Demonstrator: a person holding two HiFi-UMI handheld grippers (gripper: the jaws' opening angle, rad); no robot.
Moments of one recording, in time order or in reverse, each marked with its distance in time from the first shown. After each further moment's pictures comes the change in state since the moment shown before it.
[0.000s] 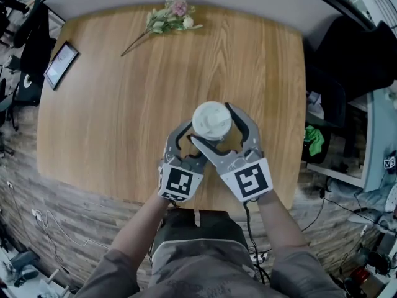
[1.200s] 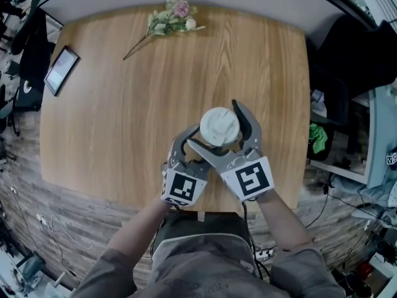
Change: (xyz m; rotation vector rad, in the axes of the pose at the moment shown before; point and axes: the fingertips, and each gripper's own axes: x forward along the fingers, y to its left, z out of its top) left arm -0.007 -0.001 -0.010 -0.006 0.002 -0.068; right arm 0.023 -0.001 0.007 0.088 0.003 -0.047
